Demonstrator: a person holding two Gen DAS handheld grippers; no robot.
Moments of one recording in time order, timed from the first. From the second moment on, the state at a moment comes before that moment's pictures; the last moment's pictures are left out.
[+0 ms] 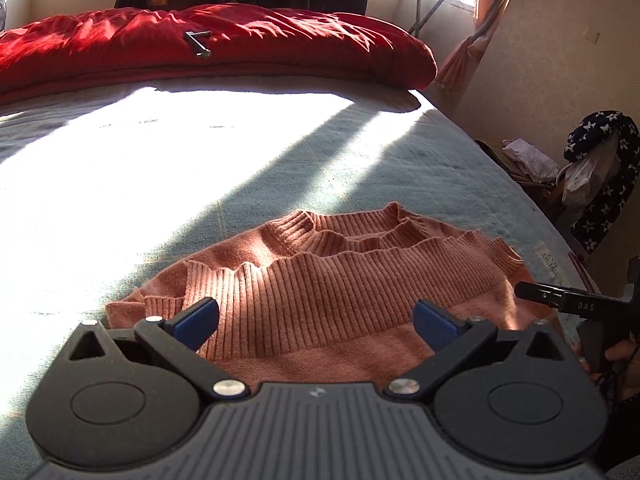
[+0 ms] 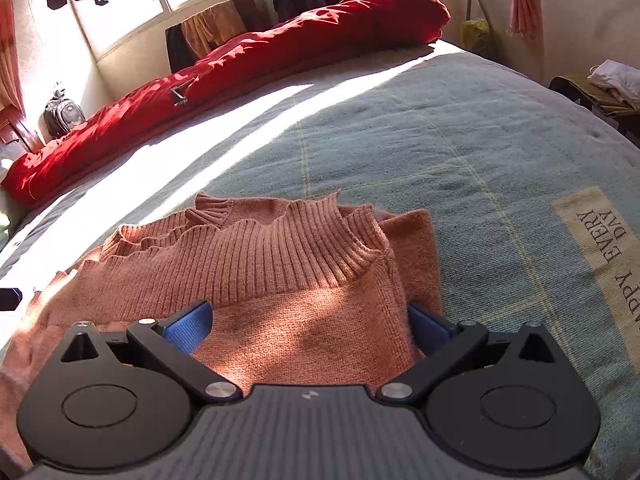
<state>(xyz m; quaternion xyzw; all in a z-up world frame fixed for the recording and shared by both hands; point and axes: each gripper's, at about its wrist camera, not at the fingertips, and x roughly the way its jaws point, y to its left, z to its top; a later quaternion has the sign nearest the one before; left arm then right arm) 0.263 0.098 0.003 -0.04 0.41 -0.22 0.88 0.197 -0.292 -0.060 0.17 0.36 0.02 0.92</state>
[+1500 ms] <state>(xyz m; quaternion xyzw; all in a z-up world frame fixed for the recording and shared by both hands) 0.285 0.208 -0.123 -0.33 0.50 -0.34 0.73 0.200 -0.218 -0.052 0.24 0.41 0.13 0.87</state>
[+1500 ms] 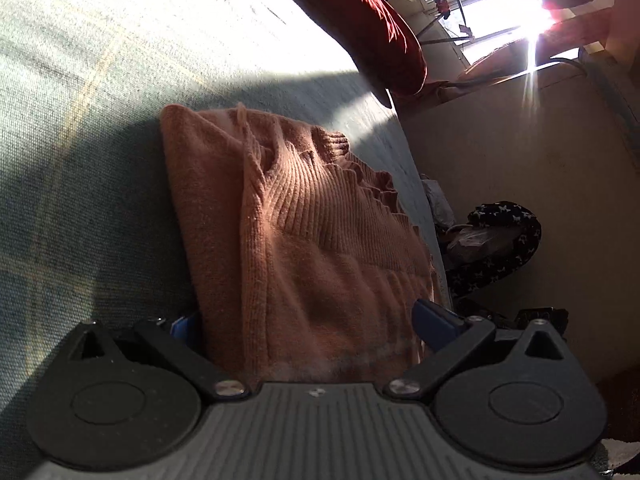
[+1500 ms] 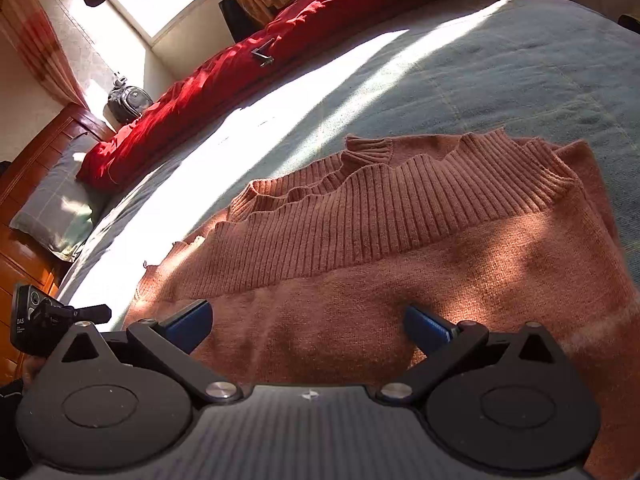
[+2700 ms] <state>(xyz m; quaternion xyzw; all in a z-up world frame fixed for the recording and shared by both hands) 0.327 0.222 -0.157 -0.31 0.53 -0.36 0.70 0.224 -0.188 -0.051 0.22 0.43 0.15 0.86</state>
